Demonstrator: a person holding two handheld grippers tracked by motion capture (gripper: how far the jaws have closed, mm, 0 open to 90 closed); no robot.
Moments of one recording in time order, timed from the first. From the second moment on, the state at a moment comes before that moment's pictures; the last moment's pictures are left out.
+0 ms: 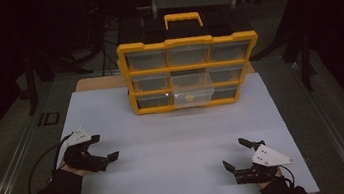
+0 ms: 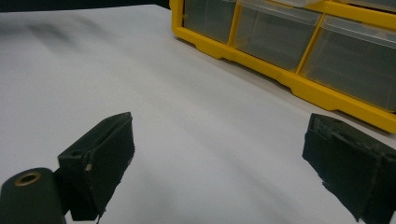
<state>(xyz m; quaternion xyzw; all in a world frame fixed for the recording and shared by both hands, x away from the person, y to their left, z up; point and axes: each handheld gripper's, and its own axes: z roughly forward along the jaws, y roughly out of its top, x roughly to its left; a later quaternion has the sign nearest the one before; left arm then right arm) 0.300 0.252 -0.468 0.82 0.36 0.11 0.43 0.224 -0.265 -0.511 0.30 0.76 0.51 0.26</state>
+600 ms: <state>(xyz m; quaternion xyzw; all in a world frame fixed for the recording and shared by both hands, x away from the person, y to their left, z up) 0.272 0.257 -0.491 0.80 0.38 0.13 0.44 0.224 -0.264 -0.511 0.30 0.77 0.51 0.26</state>
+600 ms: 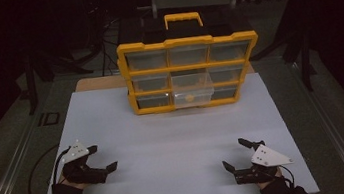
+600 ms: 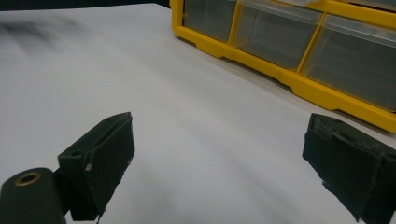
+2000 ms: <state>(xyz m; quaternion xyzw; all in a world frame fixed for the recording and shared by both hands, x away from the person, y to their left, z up) 0.243 0.227 -0.515 0.77 0.43 0.21 0.42 0.223 -0.264 -0.510 0.29 0.77 0.51 0.26</state>
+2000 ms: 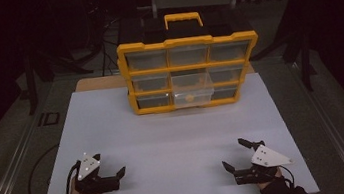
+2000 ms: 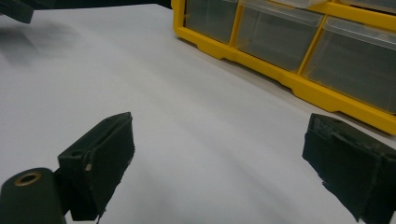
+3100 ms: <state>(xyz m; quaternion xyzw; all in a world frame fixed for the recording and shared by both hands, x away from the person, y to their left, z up) 0.243 0.231 -0.519 0.75 0.44 0.22 0.43 0.223 -0.263 -0.511 0.29 0.77 0.51 0.26</state>
